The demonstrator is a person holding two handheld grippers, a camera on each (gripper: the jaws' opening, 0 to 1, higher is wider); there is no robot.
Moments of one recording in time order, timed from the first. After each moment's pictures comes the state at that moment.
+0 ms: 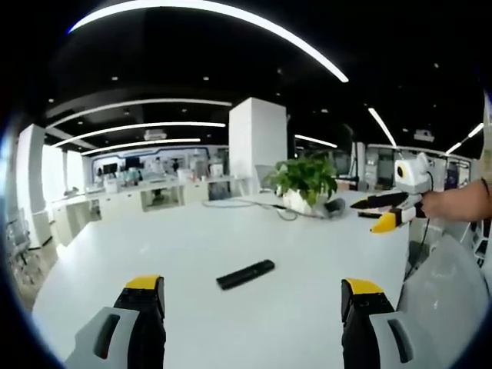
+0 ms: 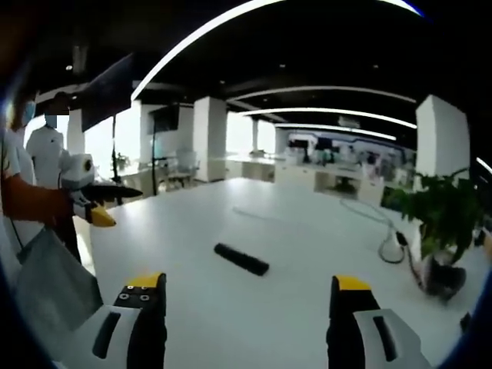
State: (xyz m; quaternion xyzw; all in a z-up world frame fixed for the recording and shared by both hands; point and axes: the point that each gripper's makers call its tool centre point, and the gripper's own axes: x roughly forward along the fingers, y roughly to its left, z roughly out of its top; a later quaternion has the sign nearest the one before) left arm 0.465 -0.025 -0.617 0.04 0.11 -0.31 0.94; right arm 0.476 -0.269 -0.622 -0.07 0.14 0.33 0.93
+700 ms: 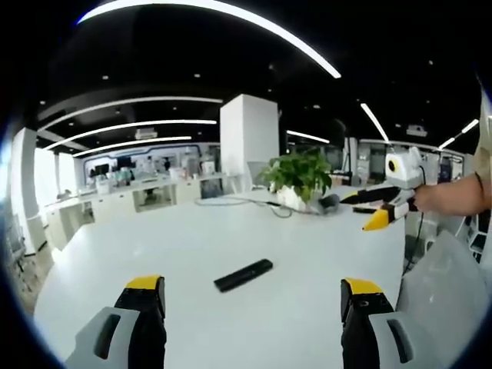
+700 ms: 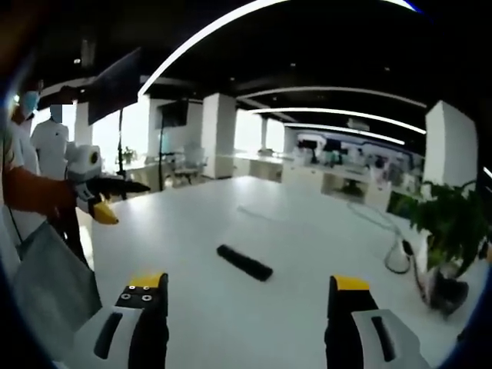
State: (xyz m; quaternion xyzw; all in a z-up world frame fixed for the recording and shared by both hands) left arm 0.471 -0.032 -0.617 0.06 0.12 -0.33 0.93; right arm 0.485 -0.256 -0.621 -0.10 0.15 0.35 0.92
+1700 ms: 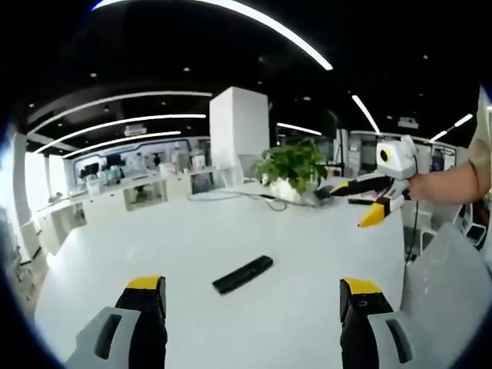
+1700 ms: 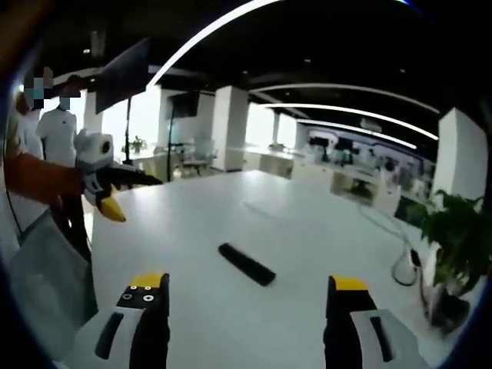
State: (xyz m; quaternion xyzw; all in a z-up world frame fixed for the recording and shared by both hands) left arm 0.497 -0.041 -0.627 0.08 0.14 -0.36 0.92; right arm 0.508 -0.243 -0.626 -0.12 0.16 0.38 0.90
